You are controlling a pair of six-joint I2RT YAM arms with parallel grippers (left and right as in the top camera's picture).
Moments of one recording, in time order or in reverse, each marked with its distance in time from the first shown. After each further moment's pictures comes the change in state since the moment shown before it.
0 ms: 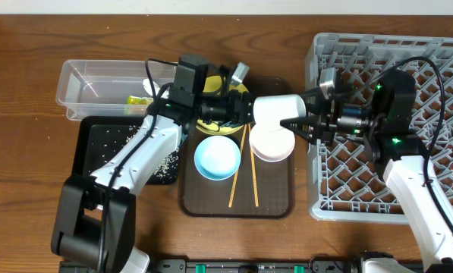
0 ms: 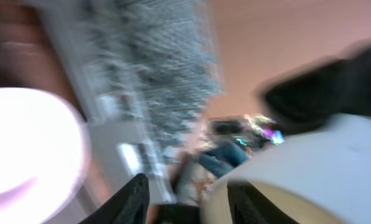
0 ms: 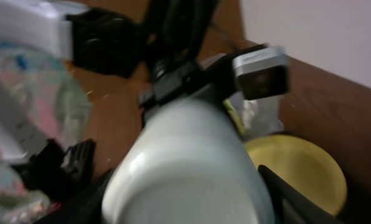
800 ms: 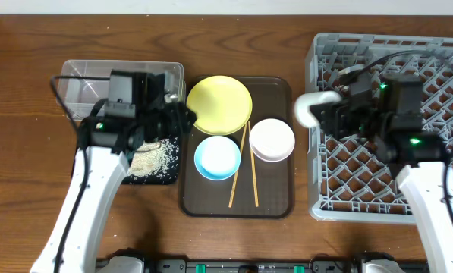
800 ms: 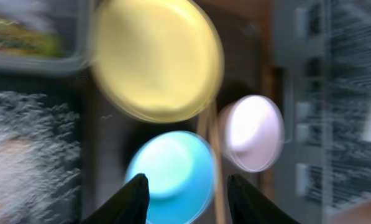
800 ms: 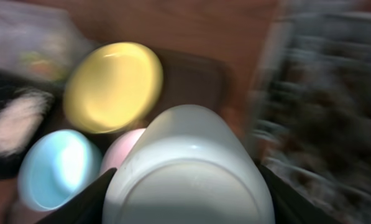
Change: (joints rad) left arm 0.226 -0.391 0.000 -0.644 -0.640 0.308; right arm -0.015 -0.085 0.180 -0.603 0.873 0.051
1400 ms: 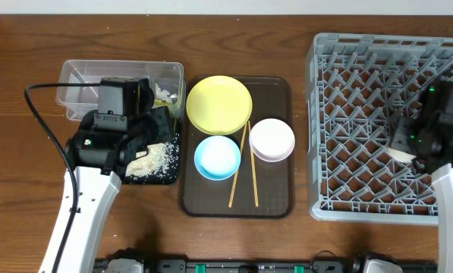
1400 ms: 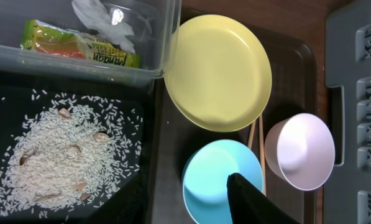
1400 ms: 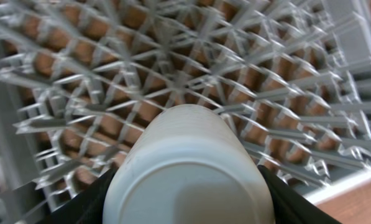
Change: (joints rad) left arm 0.003 -0.085 0.000 -0.048 -0.210 0.018; right arm -0.274 -0.009 0.101 -0.401 0.568 0.150
